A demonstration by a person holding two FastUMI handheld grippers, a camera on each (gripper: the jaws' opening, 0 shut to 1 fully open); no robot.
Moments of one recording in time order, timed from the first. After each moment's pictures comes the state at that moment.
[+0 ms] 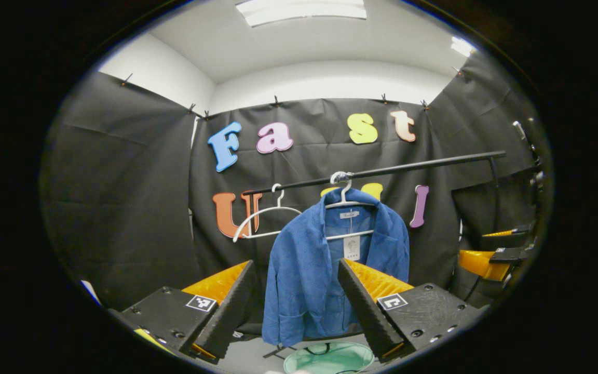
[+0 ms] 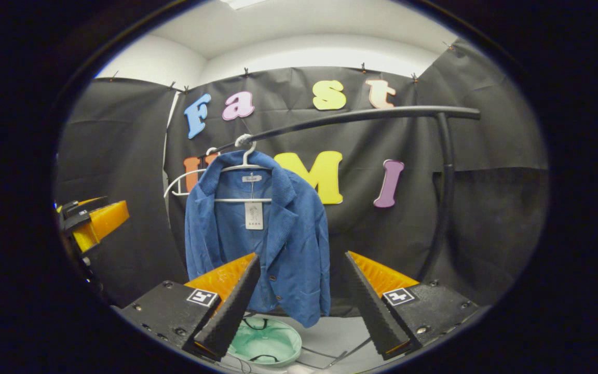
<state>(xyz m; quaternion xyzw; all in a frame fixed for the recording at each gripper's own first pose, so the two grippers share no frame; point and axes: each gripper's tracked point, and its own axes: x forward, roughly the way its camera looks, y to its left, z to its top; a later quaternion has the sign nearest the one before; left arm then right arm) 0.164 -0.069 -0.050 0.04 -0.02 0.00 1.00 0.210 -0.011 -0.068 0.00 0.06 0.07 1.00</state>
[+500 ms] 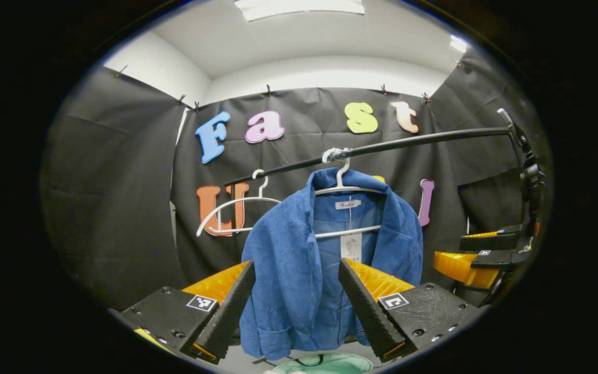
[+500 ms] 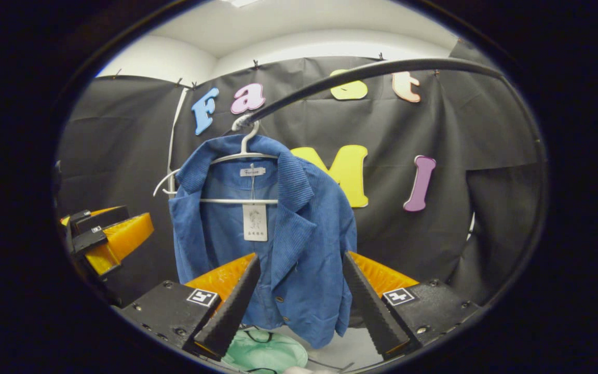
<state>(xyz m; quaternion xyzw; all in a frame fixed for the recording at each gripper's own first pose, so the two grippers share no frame) 0.273 -0.096 -0.086 0.02 -0.03 -0.01 1.00 0.341 0.026 -0.087 -0.01 0.05 0.12 0.99</state>
